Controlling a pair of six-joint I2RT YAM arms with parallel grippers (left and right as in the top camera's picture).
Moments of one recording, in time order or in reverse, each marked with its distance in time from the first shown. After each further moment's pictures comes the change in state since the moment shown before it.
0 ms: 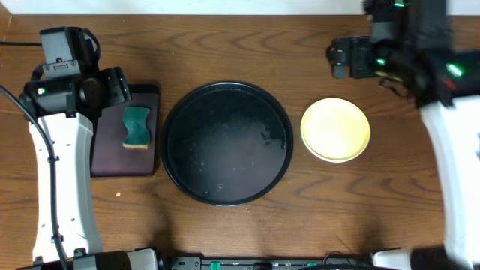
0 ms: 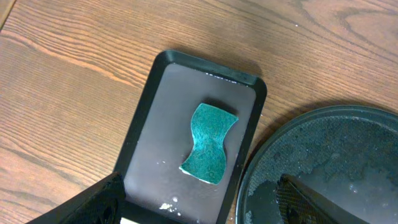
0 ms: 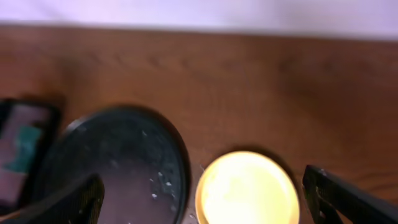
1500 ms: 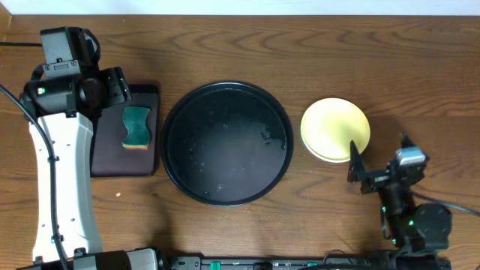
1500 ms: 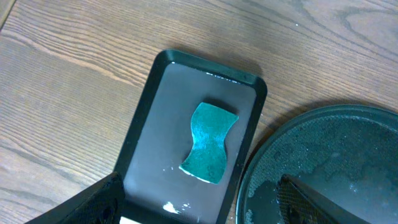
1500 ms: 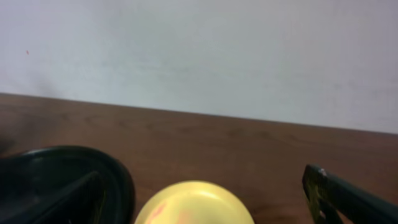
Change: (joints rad) left arm 0.000 0.000 0.000 -0.002 0.000 0.000; right arm -0.117 -1.283 -1.611 1.040 0.022 -0.121
